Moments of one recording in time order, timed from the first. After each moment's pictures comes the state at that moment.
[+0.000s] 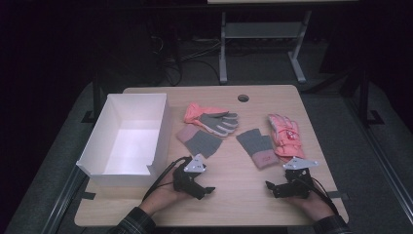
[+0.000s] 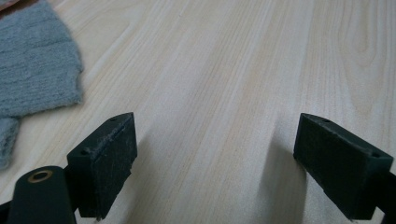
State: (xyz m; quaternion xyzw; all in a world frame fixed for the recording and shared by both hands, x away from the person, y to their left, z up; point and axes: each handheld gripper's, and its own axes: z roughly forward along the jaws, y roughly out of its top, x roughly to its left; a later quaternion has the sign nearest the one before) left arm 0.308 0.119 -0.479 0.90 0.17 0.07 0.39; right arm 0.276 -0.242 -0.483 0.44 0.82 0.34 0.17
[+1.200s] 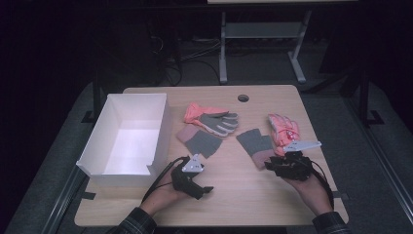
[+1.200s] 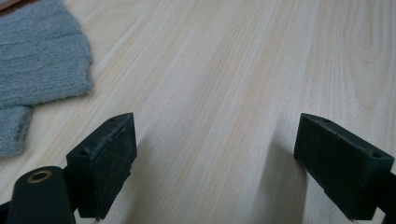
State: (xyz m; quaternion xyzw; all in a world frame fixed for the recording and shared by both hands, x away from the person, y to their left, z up) left arm 0.308 0.125 -0.478 0.90 0.18 0.07 0.39; right arm 0.301 -0.233 -0.430 0.43 0.81 0.39 0.11
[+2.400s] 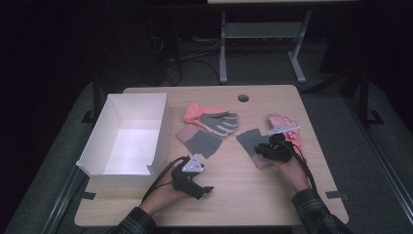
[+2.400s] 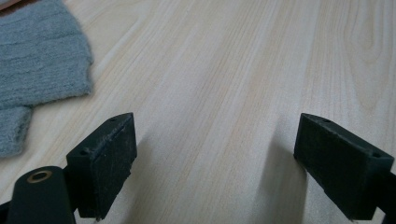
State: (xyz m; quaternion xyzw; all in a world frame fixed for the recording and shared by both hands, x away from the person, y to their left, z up) left arm 0.308 0.125 -0.478 0.90 0.18 0.07 0.39; right arm 0.367 -0.206 -0.450 0.46 0.80 0.37 0.10
